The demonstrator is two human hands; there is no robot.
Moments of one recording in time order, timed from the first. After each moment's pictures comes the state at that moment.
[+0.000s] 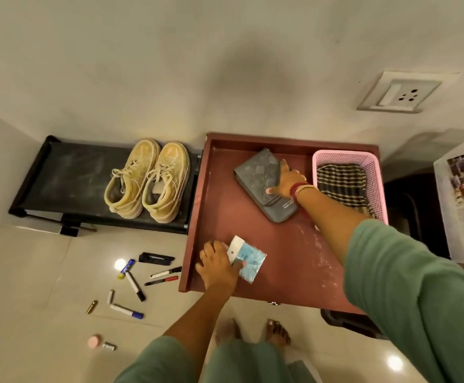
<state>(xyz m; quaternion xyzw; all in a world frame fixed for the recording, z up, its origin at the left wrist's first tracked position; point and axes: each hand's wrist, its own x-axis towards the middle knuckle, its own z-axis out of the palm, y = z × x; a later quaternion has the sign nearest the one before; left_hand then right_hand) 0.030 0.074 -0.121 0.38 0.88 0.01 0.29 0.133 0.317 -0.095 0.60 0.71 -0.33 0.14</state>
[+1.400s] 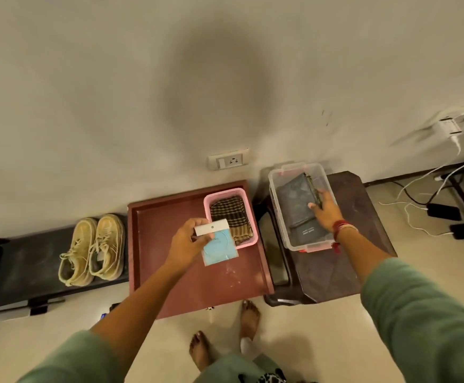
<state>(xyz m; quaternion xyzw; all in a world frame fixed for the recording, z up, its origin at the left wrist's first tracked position) 0.151 0.200 0.147 0.46 0.68 0.29 0.49 0.500 0.292 0.107 0.74 0.51 -0.41 -0.16</state>
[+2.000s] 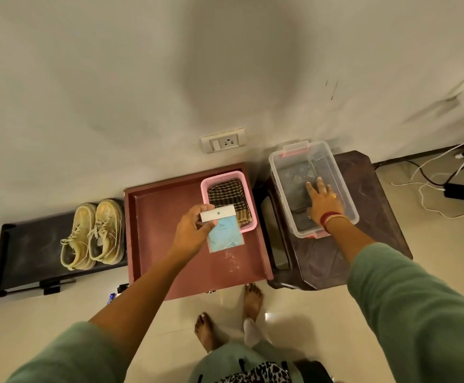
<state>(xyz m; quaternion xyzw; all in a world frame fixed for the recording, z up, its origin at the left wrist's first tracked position) 0.183 0.204 0.137 0.43 0.69 0.27 0.51 0.506 0.288 0.057 0.70 0.67 -0.22 0.14</state>
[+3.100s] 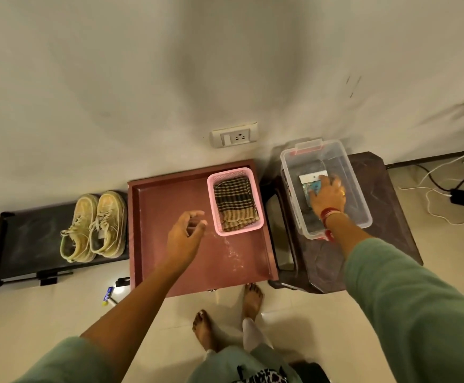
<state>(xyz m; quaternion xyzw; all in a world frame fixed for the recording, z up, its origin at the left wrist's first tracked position) 0.156 0.181 0.124 0.45 0.74 0.28 0.42 0.481 0.307 0.036 0.80 0.56 -0.22 -0.01</state>
